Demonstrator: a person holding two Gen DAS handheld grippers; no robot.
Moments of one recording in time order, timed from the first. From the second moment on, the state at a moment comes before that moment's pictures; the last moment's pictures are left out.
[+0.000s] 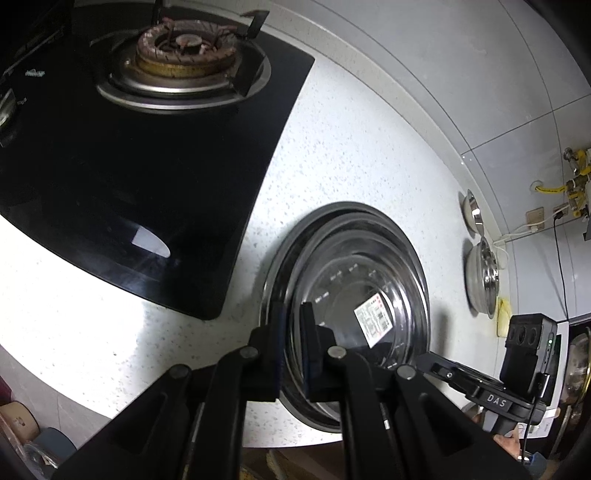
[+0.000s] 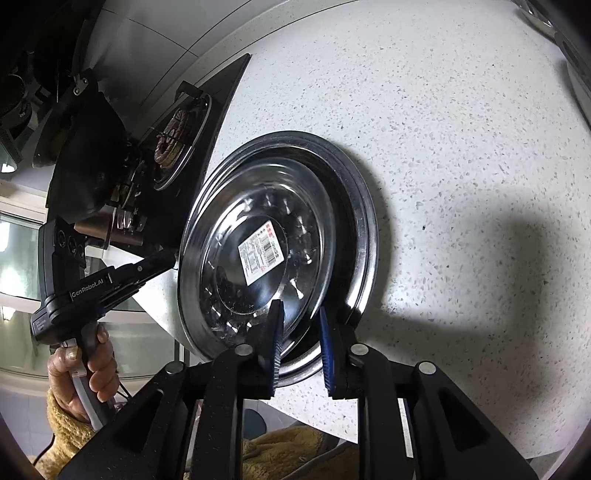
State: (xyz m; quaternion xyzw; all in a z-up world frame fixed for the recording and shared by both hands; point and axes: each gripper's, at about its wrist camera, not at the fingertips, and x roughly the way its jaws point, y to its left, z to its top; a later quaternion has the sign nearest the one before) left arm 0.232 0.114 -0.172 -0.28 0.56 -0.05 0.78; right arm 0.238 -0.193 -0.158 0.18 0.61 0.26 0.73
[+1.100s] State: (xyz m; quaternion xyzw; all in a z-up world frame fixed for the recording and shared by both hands) left arm 0.268 0.052 -0.121 -0.28 0.52 -0.05 0.81; right arm 0.262 -0.380 -0.087 0.24 0.50 0.16 0.81
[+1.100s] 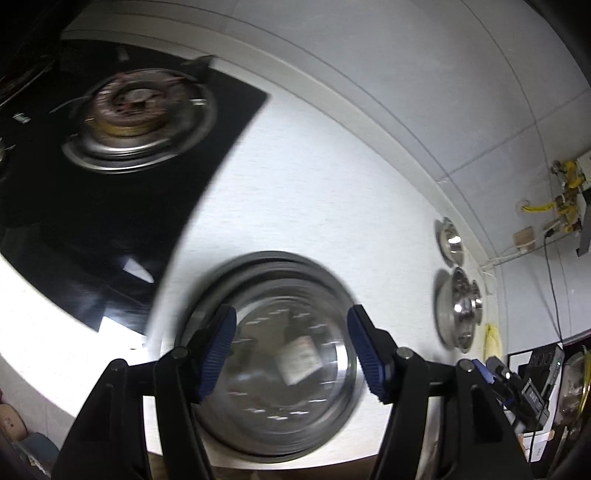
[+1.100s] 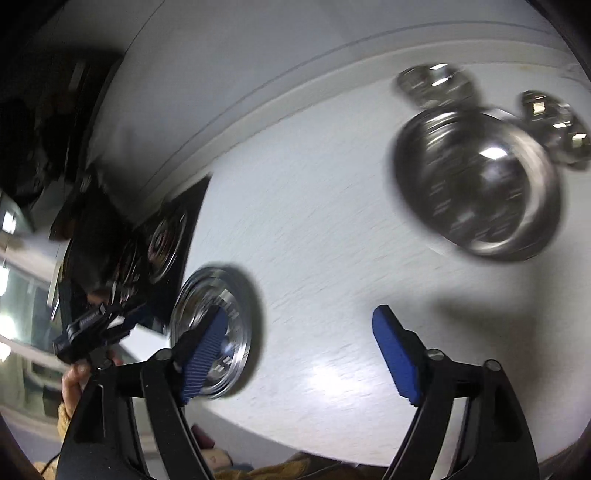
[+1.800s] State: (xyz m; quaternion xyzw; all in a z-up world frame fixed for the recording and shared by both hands) left arm 0.442 -0.256 -0.176 -0.17 0.61 -0.15 0.76; right arm 0.358 -0.541 -0.154 0.26 0.55 0.06 0.79
